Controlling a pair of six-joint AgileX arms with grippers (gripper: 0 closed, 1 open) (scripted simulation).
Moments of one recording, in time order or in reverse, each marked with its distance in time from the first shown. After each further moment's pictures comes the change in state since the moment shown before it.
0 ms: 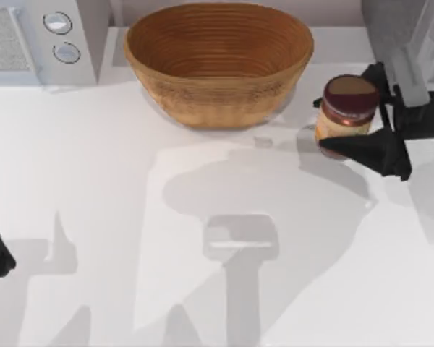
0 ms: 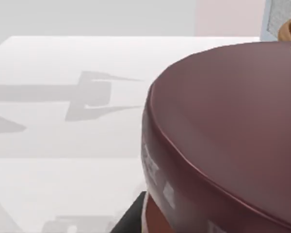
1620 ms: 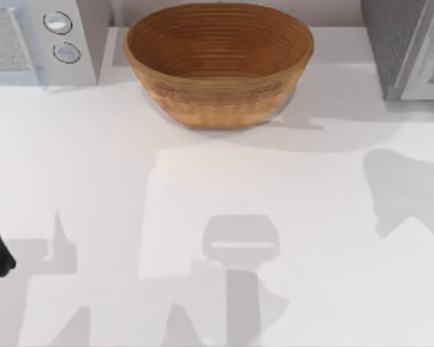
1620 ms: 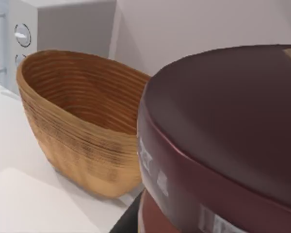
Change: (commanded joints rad) left arm 0.000 0.000 0.000 0.000 0.000 0.000; right arm -0.095 -1.346 -0.651 -0.060 0.856 0.531
